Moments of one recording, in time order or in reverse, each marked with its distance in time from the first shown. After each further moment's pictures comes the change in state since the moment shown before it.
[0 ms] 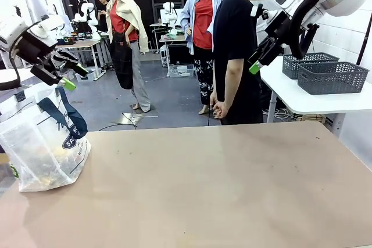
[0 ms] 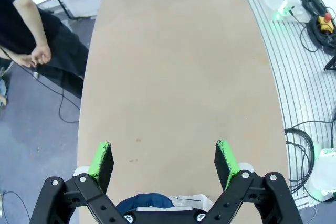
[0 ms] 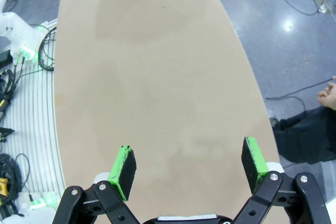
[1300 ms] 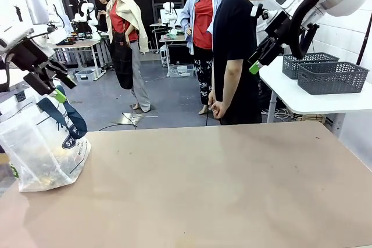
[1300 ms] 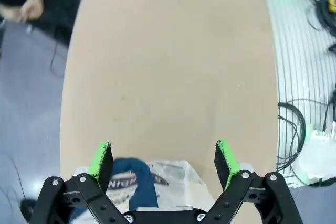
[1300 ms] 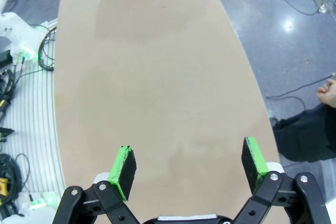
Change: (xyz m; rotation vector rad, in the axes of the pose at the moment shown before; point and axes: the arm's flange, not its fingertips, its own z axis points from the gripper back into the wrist) left arm -0.001 -0.023 -0.005 -0.014 0.208 0.055; right arm 0.000 0.000 0.000 0.000 0.000 0.000
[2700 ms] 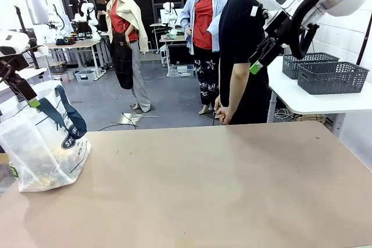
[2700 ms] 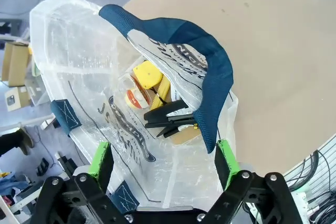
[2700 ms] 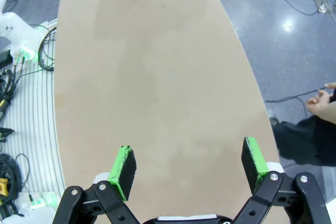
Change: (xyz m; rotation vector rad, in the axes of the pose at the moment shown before) left arm -0.048 -0.025 0.030 0.511 0.426 0.770; right arm 0.000 0.000 0.000 0.000 0.000 0.000
